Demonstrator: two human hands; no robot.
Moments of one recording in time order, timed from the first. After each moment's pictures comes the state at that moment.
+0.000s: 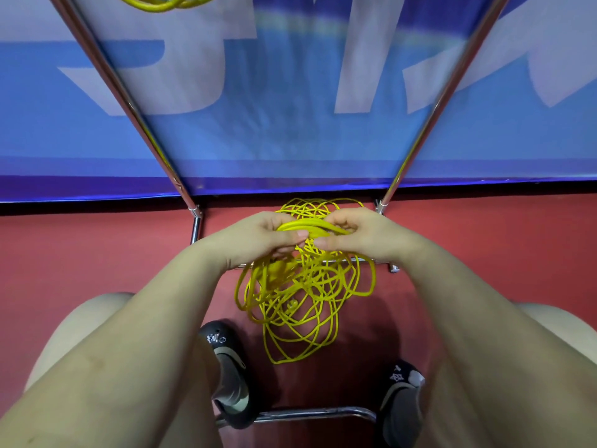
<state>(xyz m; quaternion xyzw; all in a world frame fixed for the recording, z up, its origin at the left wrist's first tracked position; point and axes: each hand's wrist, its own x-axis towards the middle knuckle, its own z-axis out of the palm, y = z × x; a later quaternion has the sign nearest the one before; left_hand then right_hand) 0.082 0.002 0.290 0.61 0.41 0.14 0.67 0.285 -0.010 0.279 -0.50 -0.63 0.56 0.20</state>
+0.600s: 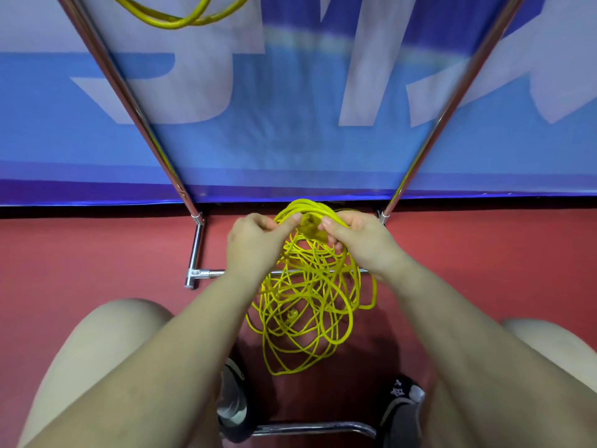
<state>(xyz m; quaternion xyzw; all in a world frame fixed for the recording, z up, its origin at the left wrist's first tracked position) 0.098 0.001 0.266 0.51 0.73 0.32 0.33 0.263 -0.007 0.274 -0.58 -0.53 0.51 0.35</state>
